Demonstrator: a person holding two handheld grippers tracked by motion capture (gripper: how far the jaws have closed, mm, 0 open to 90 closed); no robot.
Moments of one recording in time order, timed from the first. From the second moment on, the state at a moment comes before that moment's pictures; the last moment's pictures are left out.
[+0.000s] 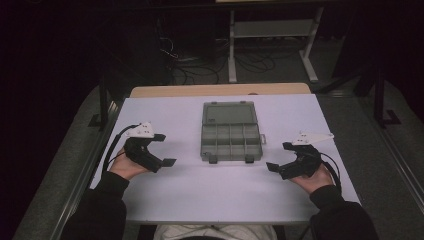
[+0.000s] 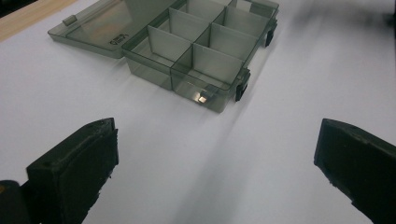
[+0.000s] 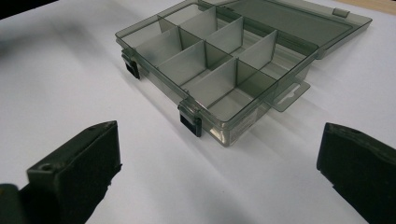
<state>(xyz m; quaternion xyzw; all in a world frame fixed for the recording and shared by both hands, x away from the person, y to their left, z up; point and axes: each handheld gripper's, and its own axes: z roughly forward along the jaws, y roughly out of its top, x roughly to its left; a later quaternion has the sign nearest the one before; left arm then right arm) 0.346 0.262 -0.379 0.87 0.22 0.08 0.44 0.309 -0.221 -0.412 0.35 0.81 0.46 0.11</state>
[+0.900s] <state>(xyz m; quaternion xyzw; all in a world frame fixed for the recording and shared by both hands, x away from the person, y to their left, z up) 0.324 0.315 -0.388 0.84 0.27 0.13 0.45 0.309 -0.220 -0.413 0.35 0.81 0.45 0.11</state>
